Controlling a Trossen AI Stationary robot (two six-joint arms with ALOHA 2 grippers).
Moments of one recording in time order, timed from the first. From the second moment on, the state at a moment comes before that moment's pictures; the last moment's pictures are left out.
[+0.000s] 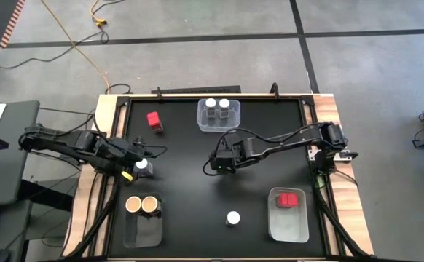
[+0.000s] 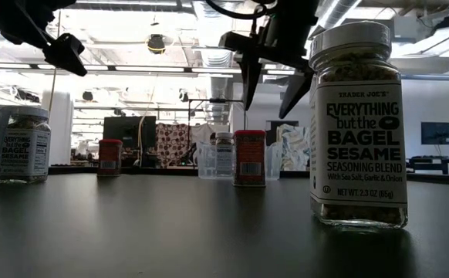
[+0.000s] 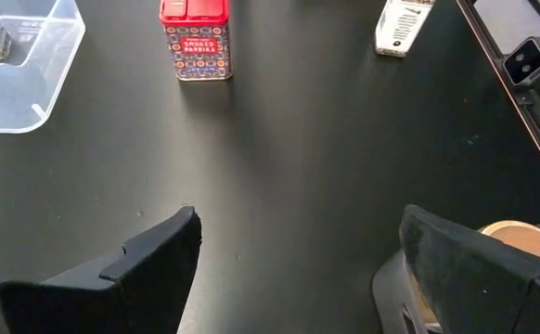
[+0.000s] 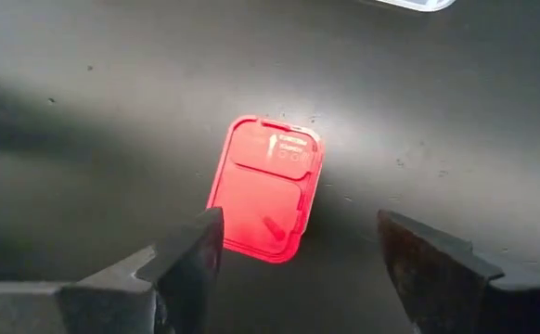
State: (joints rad) left arm -0.20 0.58 0.66 -0.72 -0.08 -0.13; right arm 0.12 1.87 1.56 -0.97 0.39 1.36
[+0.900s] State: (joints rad) left arm -0.20 0.58 0.66 -0.72 -0.08 -0.12; right arm 0.12 1.87 1.56 -0.83 0.40 1.25
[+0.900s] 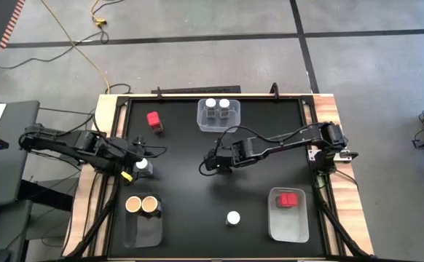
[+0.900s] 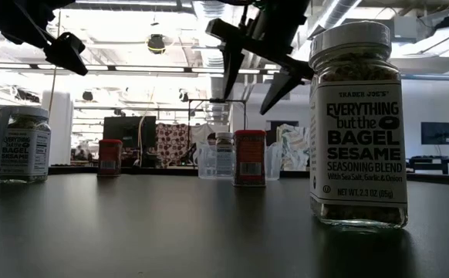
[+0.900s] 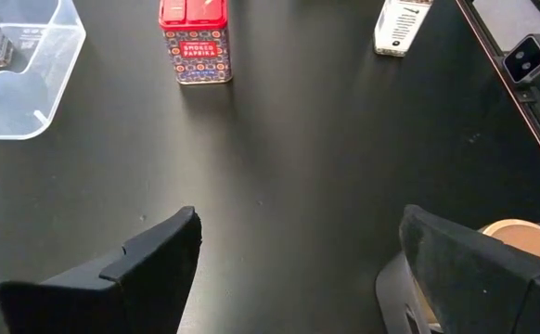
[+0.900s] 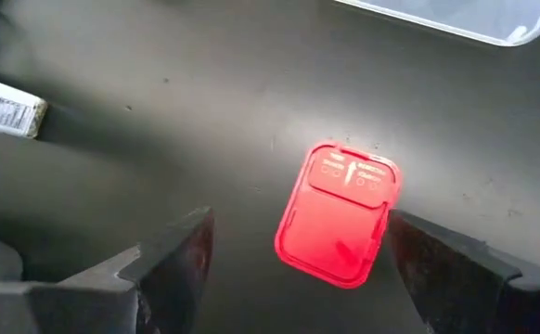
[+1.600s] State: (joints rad) left arm -0.20 0.58 0.66 -0.72 -0.09 -0.10; right arm 0.08 2.00 1.74 -1.03 0.40 1.27
